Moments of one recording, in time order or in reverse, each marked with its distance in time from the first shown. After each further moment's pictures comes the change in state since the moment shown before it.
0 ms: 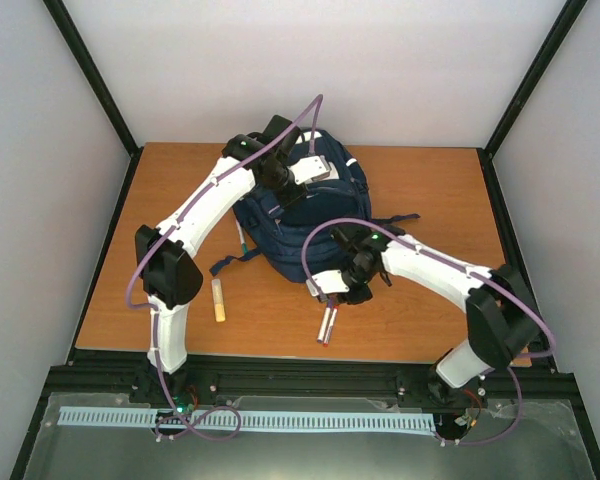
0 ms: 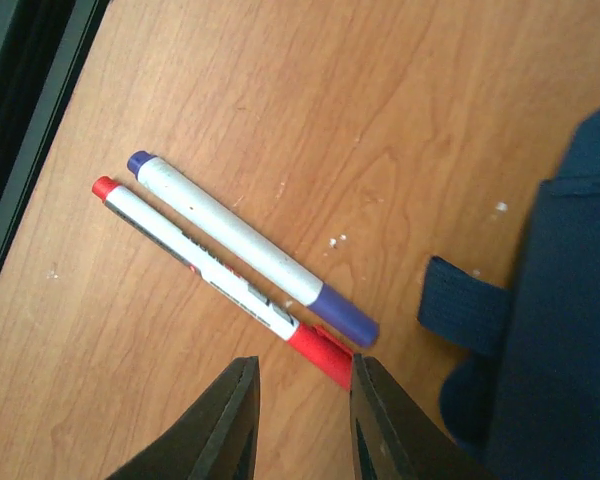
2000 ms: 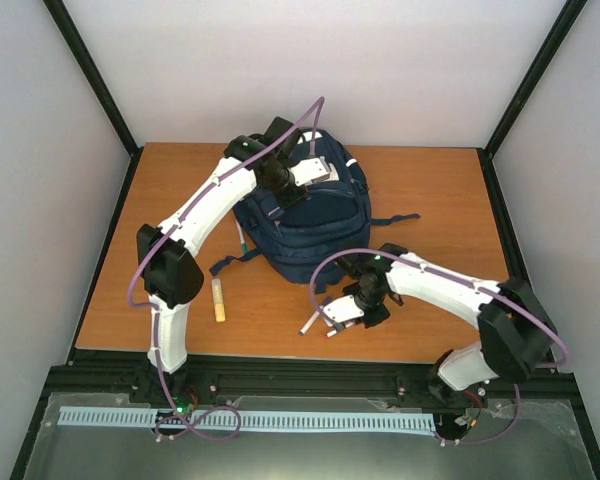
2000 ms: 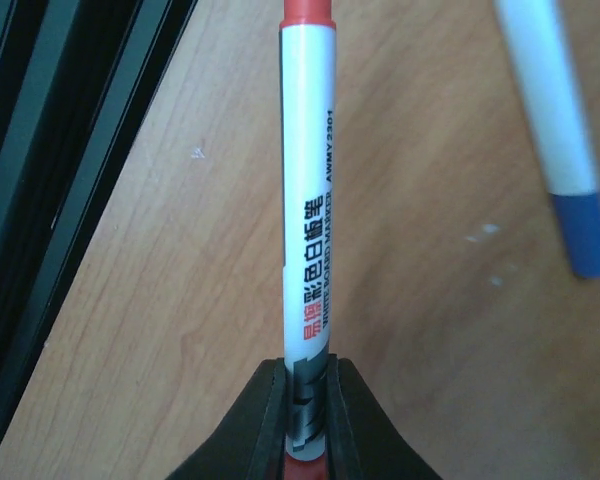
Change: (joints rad) left arm 0.000 0.009 -0.006 -0.001 -0.012 0.004; right arm 0.091 -0.019 -0.152 -0.079 0.179 -0.066
